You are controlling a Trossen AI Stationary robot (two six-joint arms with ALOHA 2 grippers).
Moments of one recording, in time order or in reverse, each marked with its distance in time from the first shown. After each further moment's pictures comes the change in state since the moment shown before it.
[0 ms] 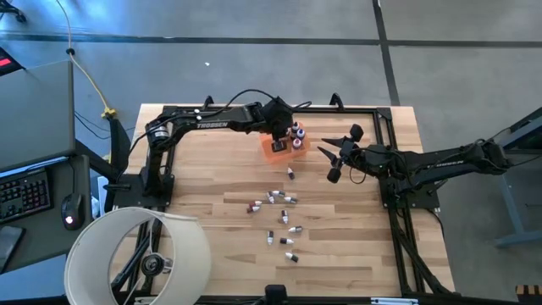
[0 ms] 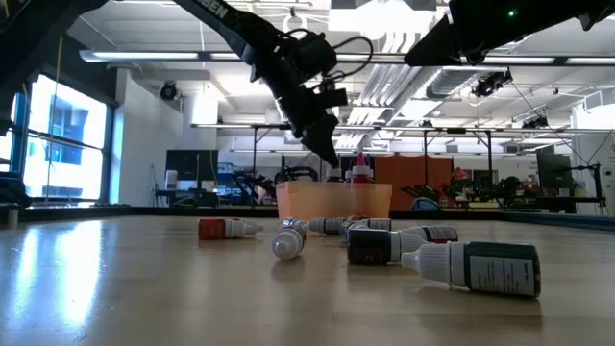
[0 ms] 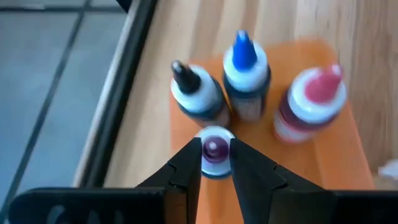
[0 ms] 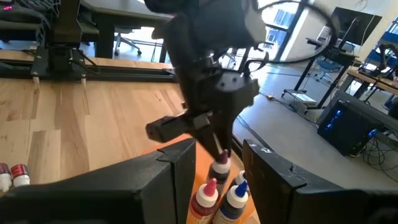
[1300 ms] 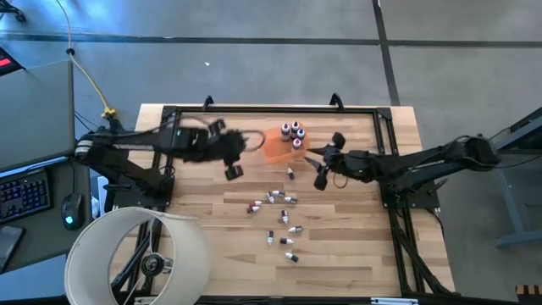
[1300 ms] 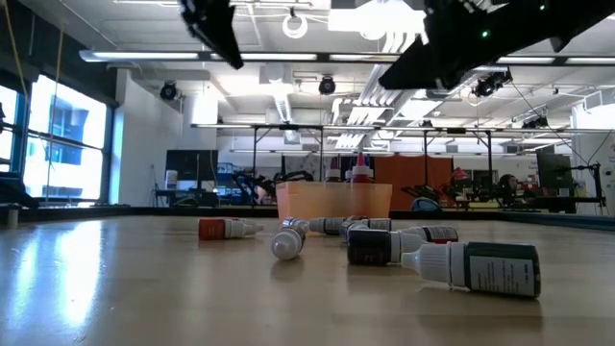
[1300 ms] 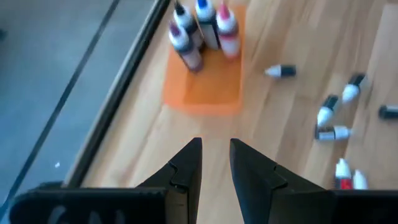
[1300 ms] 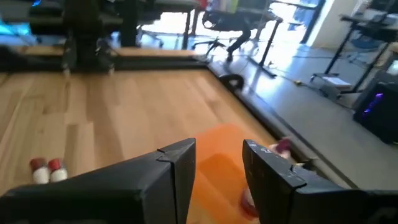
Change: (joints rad) left arm -0.381 -0.659 -0.255 -0.515 -0.355 -0.462; right arm 0.000 0.241 0.003 0.170 -0.093 0.106
